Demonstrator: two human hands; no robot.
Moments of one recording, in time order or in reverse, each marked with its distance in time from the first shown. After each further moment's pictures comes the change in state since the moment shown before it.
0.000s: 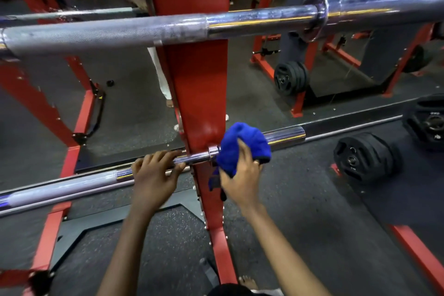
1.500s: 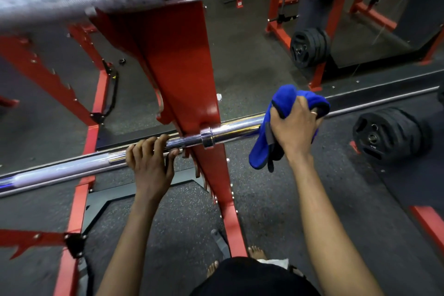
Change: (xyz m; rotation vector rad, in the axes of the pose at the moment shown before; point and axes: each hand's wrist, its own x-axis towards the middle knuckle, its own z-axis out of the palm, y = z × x) left_hand -0.015 0.002 0.043 0.188 0.287 -0.008; right_hand 0.106 0.076 -0.072 -0.305 -0.013 0.264
